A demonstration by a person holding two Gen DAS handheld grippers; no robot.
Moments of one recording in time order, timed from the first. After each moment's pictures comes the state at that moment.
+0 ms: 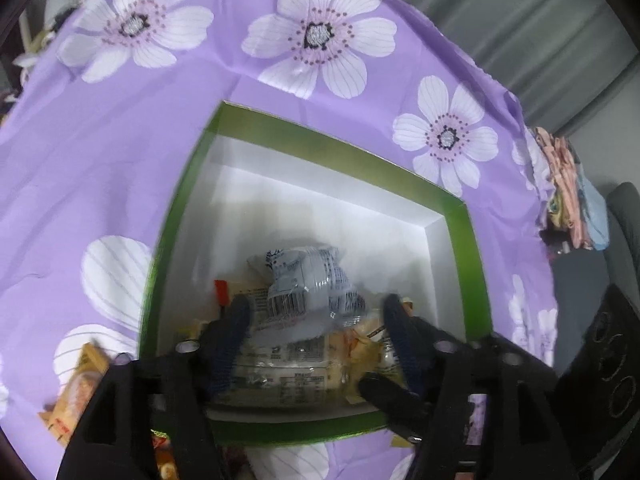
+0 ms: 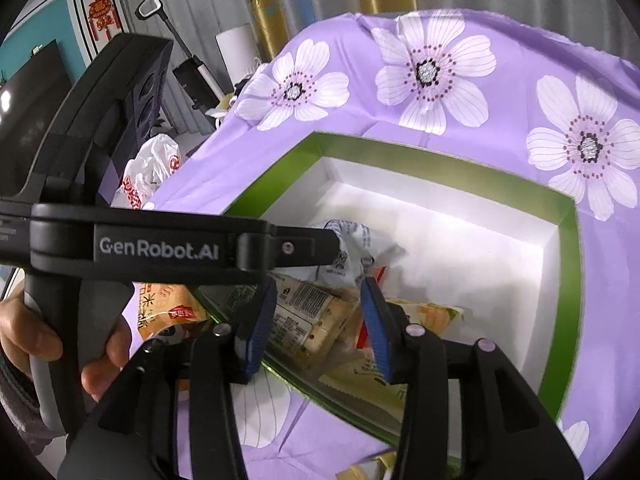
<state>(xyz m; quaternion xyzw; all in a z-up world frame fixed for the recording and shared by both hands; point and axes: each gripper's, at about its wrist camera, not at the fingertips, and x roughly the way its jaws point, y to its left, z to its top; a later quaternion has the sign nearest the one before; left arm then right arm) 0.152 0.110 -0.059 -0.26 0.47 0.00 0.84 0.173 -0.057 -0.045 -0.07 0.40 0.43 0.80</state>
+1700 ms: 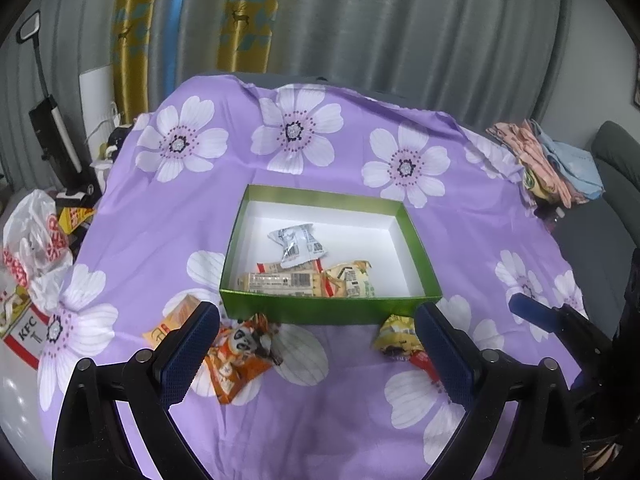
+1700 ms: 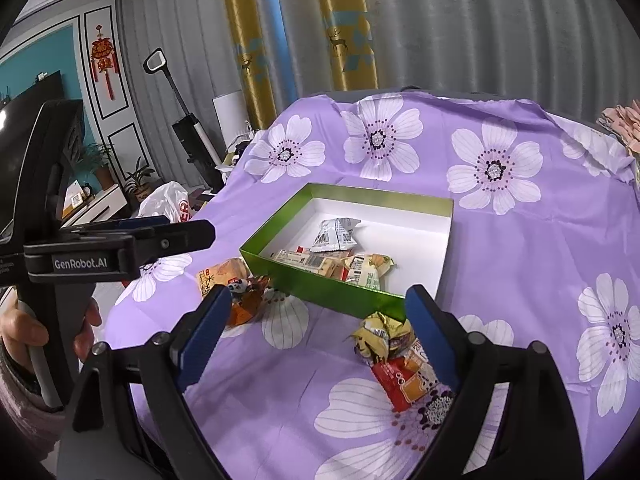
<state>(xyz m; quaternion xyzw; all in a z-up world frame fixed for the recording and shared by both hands) -0.004 0.037 0.044 -0.13 0.36 0.06 0.92 0.052 -0.180 0.036 -0.04 0.32 0.39 0.86</state>
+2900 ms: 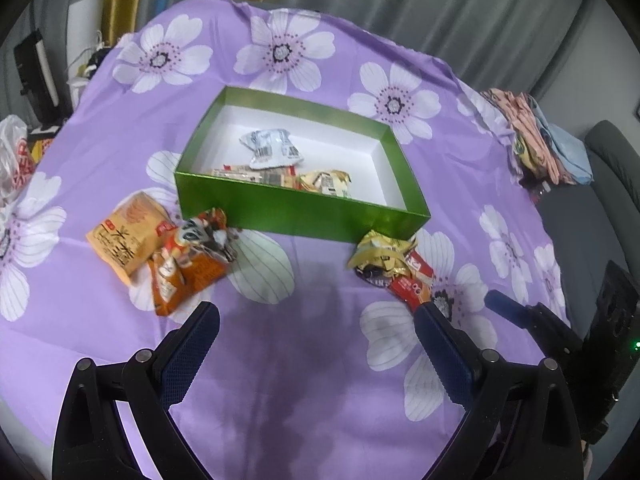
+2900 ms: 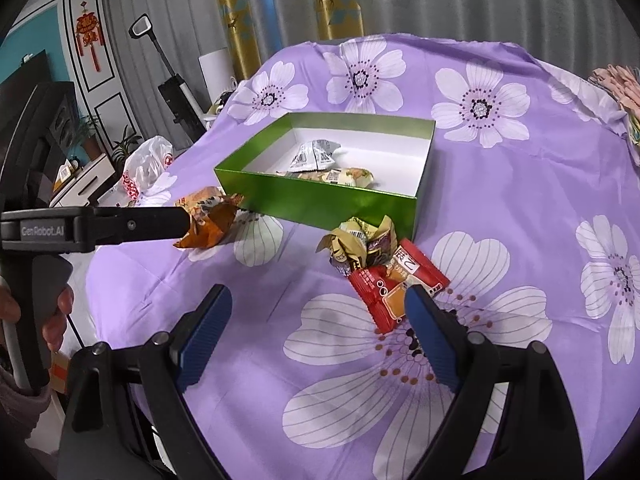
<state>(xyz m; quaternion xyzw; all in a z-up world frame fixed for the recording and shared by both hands) -0.017 0.015 -0.025 -0.20 0.43 0.01 0.88 0.038 -0.206 -0.031 -0.07 0.38 0.37 0.84</state>
